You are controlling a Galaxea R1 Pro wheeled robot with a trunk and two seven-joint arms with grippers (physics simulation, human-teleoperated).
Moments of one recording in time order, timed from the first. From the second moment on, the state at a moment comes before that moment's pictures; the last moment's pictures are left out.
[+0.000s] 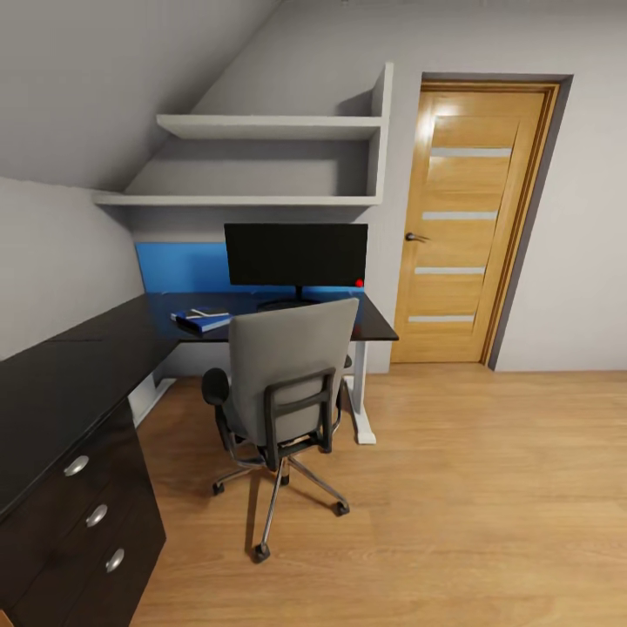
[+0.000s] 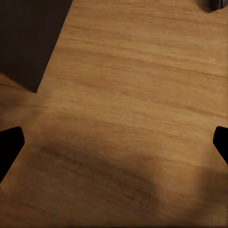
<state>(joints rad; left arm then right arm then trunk) -0.28 -0.06 -0.44 -0.02 0.58 -0.39 0.32 -0.25 0.06 0.67 0.02 -0.55 -0.60 -0.22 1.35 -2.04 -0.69</state>
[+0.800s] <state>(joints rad) -0.17 -0.04 -0.44 -0.02 0.58 -0.52 0.32 -0.25 0.06 0.67 0.02 -0.55 -0.60 -0.22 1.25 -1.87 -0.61</state>
